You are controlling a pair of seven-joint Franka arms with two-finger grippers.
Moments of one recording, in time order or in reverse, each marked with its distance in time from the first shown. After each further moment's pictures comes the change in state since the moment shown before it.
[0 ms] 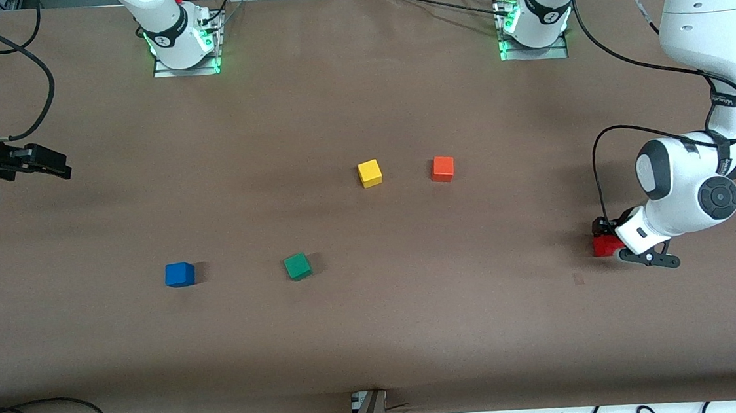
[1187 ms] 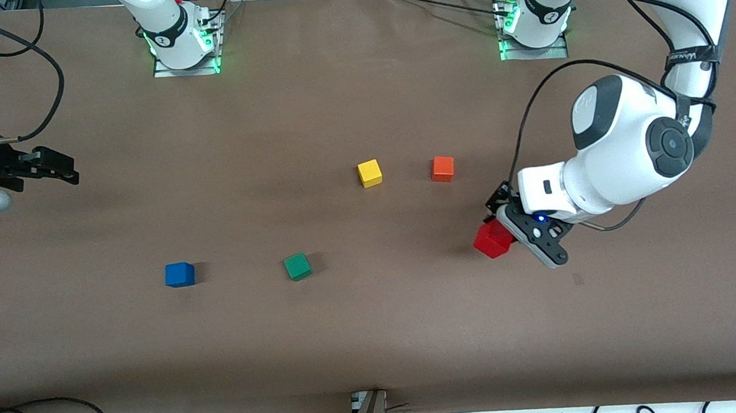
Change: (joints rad) left arm -0.016 -0.126 -0.475 0.297 -0.163 -0.276 0.212; right arm 0.006 0.027 0.008 0.000 0.014 0.047 -0.149
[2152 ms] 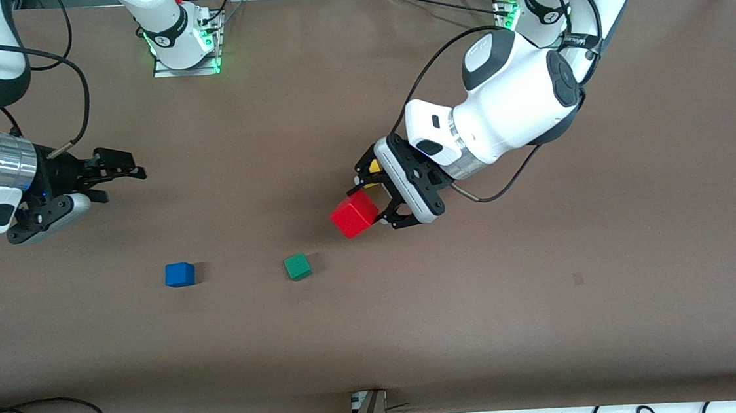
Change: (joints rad) left arm -0.200 0.024 -0.106 0.038 -0.237 0.417 0.029; right arm 0.033 0.095 0.000 0.000 0.428 -0.036 -0.169
